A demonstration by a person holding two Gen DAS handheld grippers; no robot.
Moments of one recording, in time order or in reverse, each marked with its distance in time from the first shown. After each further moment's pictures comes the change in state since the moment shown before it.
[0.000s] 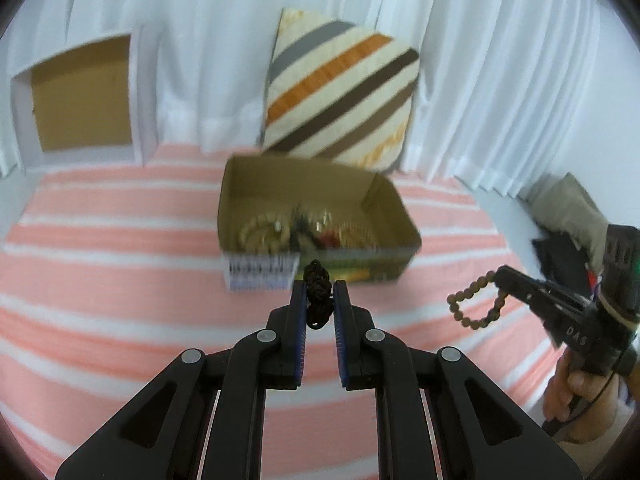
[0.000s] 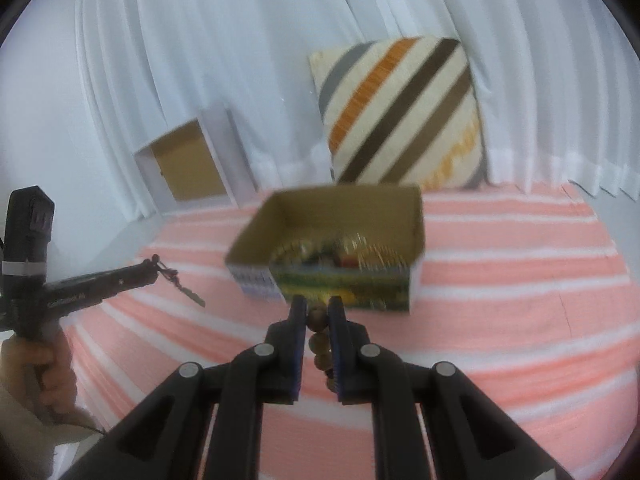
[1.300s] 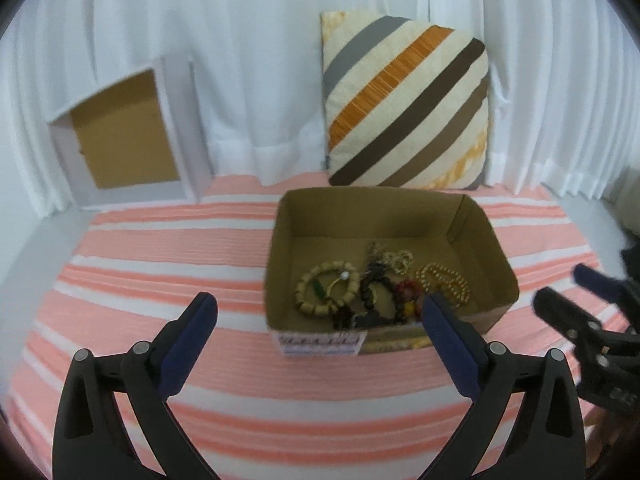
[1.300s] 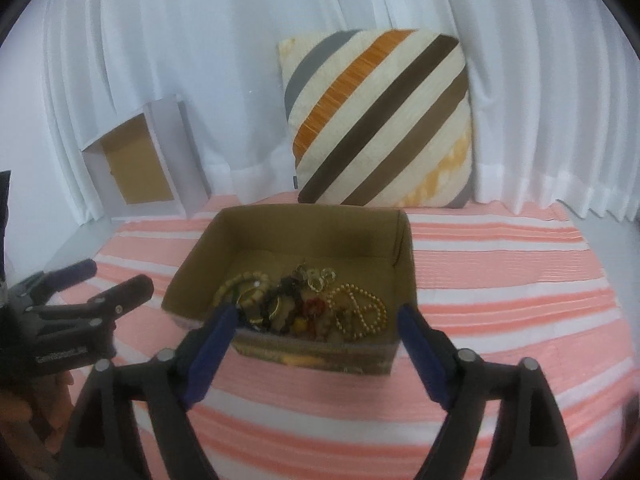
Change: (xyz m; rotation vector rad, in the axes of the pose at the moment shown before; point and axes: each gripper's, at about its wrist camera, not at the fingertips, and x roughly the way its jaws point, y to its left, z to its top) left arm 0.068 -0.011 0.031 0.057 -0.043 0.361; right arm 0.062 0.008 0.032 -0.019 0.023 -0.196
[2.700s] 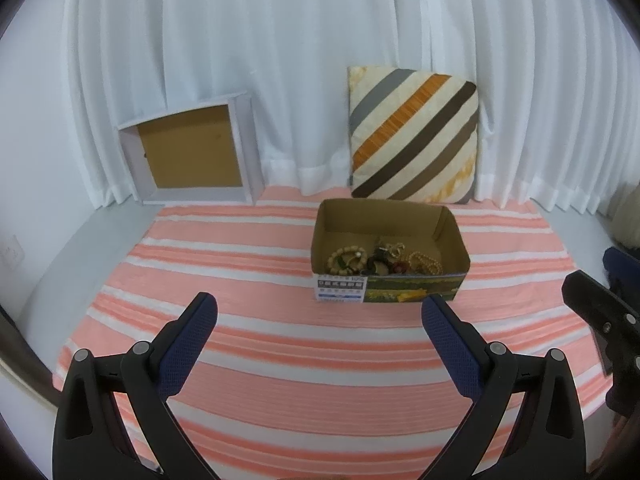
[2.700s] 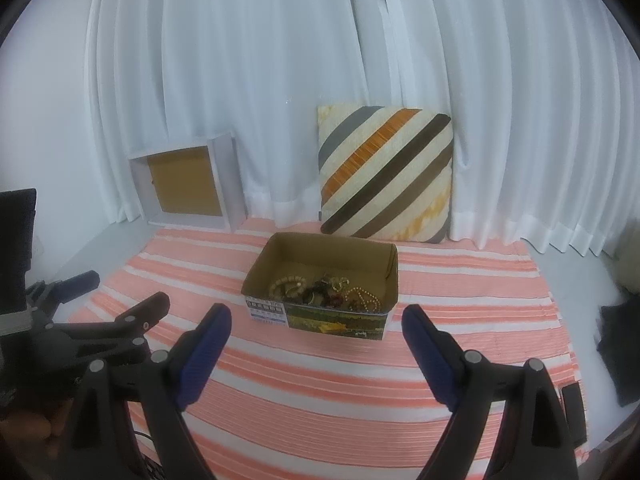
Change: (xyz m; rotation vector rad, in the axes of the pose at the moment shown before) left arm -0.181 0.011 -0.024 -0.056 -0.042 0.070; right arm -0.184 0.052 -0.002 -0.080 -0.071 -0.005
